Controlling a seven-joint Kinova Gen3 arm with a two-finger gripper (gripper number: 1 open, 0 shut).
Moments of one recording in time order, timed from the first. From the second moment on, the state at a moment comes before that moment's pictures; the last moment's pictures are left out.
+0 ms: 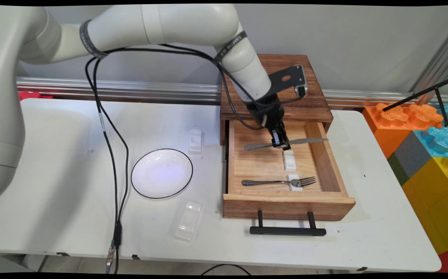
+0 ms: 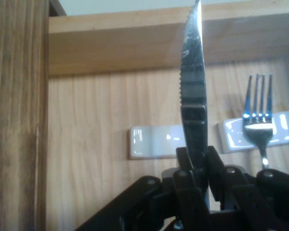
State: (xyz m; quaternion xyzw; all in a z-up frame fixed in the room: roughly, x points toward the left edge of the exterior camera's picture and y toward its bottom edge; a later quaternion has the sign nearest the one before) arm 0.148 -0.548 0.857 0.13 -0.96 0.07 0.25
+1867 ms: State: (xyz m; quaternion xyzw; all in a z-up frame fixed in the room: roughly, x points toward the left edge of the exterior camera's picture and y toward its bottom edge) arm 0.149 -0.560 0.788 0.11 -0.96 0.07 0.23
